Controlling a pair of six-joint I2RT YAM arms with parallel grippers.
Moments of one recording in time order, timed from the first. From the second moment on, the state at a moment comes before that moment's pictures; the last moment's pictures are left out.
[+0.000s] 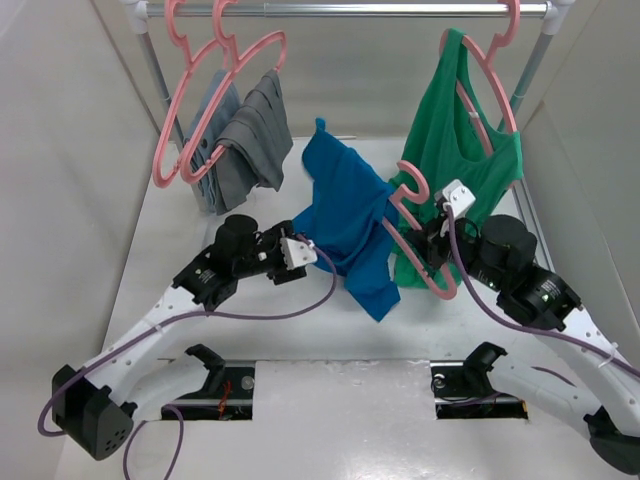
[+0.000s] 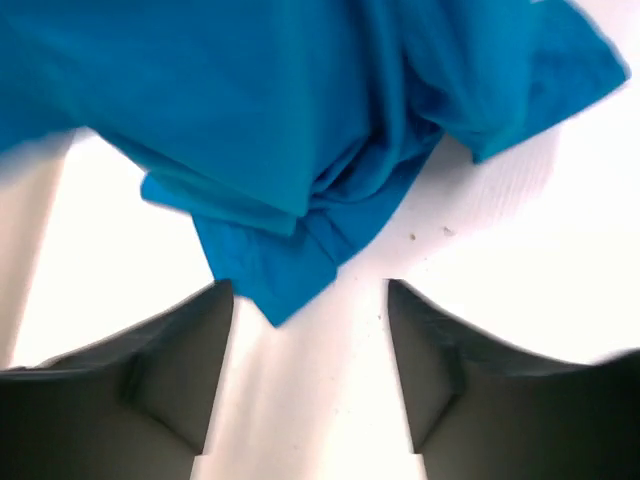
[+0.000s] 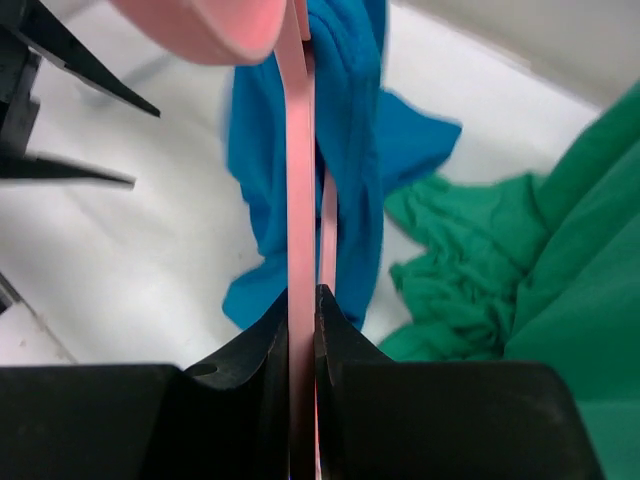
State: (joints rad) left arm -0.59 0.95 0.76 -0.32 0.39 0.70; right arm 0.68 0.76 1.02 -0.51 -0.02 0.01
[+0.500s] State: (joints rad) left arm -0.60 0.83 1.06 -0.17 0.61 0.74; right arm 0.67 0.69 0.90 -0.32 -0.19 -0.10
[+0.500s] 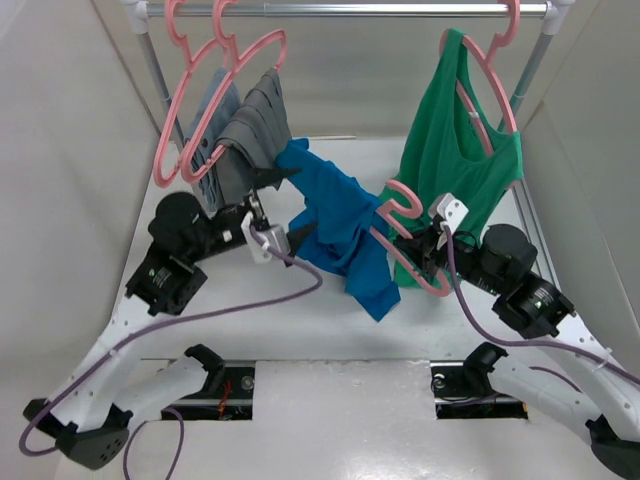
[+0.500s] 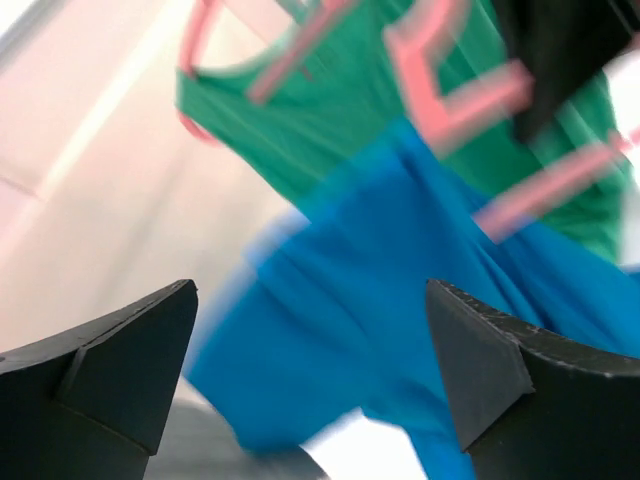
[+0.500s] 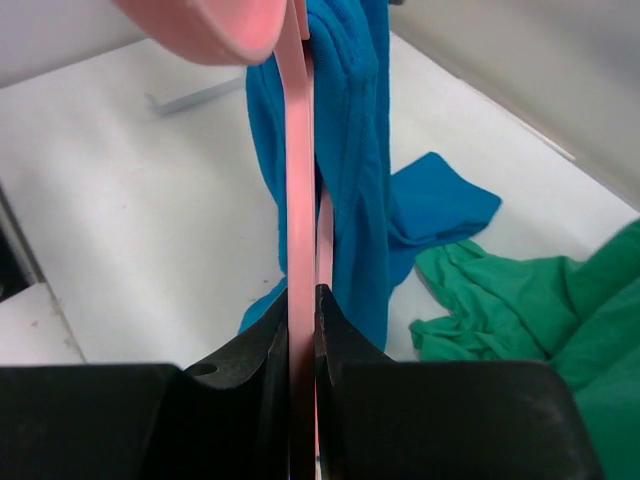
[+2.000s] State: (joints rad) left arm -0.66 1.25 1.23 -0.52 0.26 0.25; right arm 0.67 0.79 1.22 -0.45 0.13 -0.10
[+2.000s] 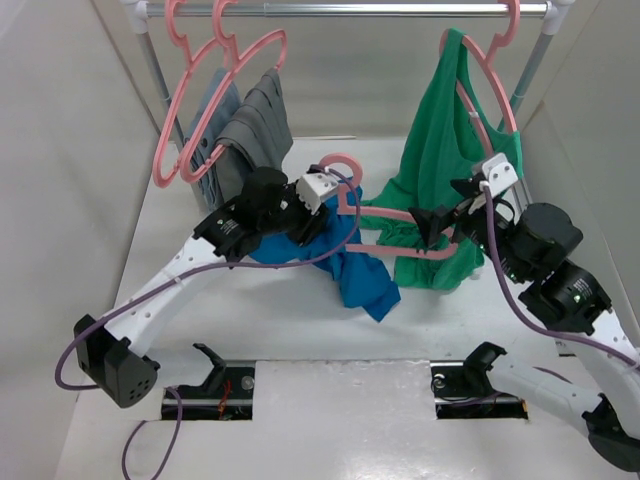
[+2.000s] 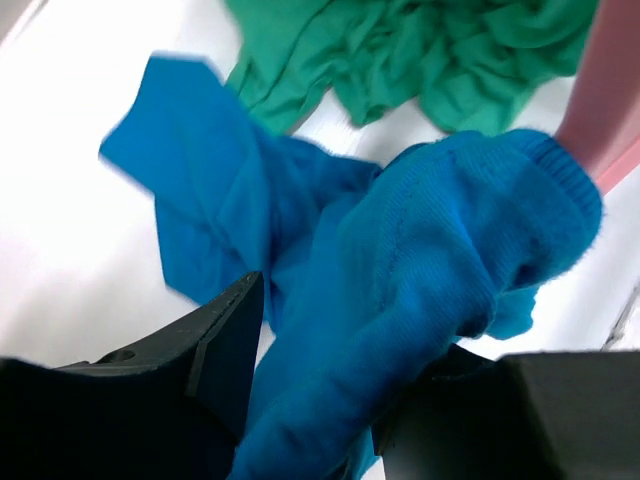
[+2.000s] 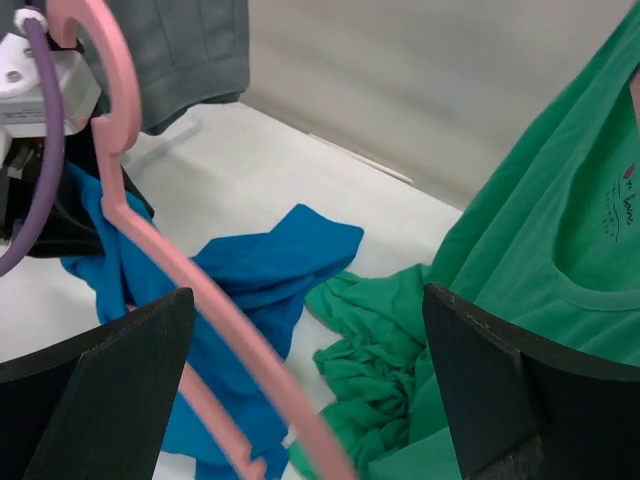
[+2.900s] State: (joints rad) left arm -0.45 1.23 1.13 -0.57 0.06 -0.08; right arm 1.04 1.25 0.89 -0.39 0.11 -0.03
